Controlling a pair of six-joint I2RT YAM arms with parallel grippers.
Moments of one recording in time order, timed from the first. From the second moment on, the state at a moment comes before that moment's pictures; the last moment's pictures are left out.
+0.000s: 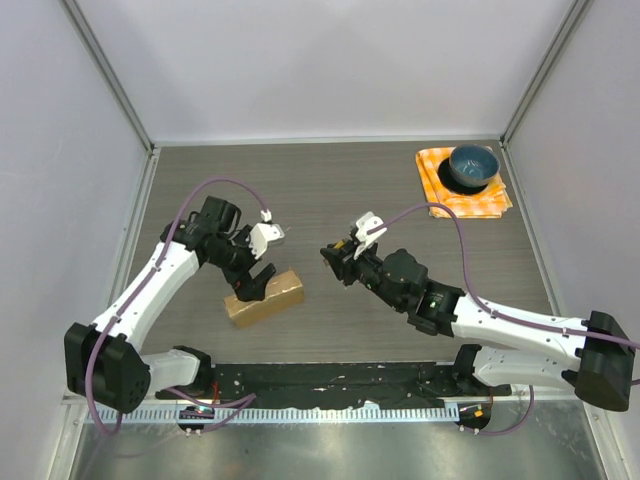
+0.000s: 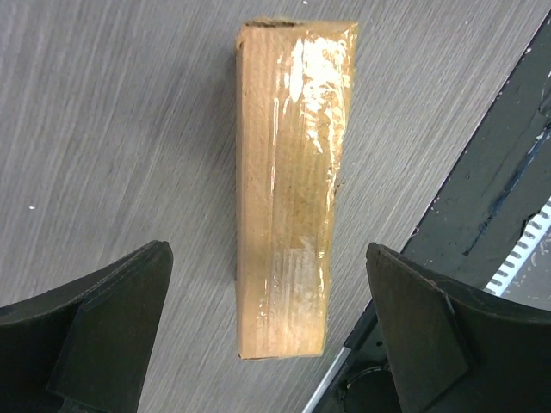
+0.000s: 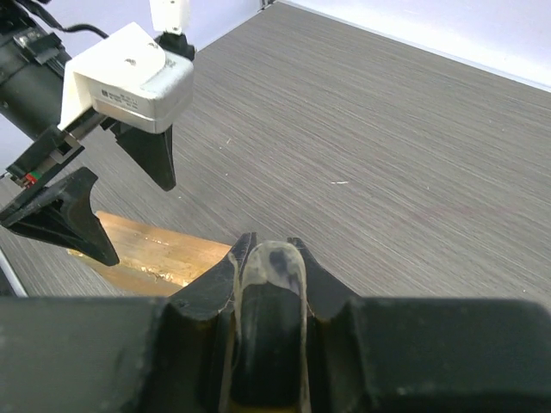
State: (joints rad) left arm -0.33 1.23 1.04 -1.01 0.50 0.62; right arm 1.07 1.06 0.68 0.32 0.31 0.14
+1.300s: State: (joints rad) left arm -0.42 1.28 0.80 -0.78 0.43 0.65; right arm 1.18 1.43 0.58 0.86 0.54 0.18
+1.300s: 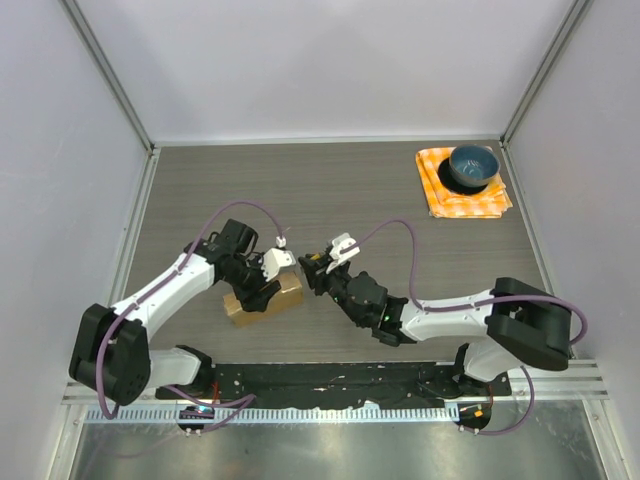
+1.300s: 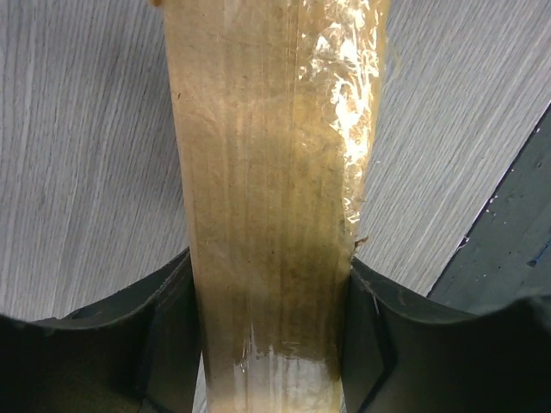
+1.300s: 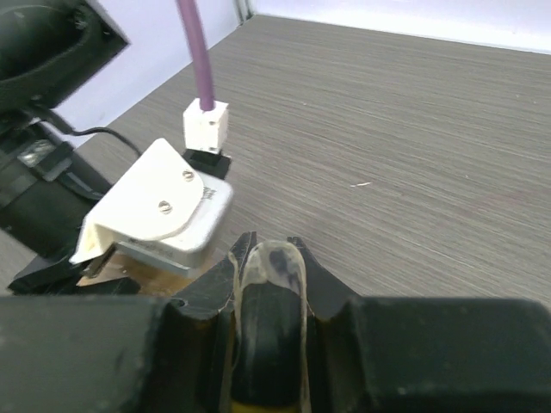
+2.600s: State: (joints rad) left arm -0.46 1.20 0.74 -0.71 0.37 0.52; right arm 1.18 1.67 0.61 1.07 0.64 0.30
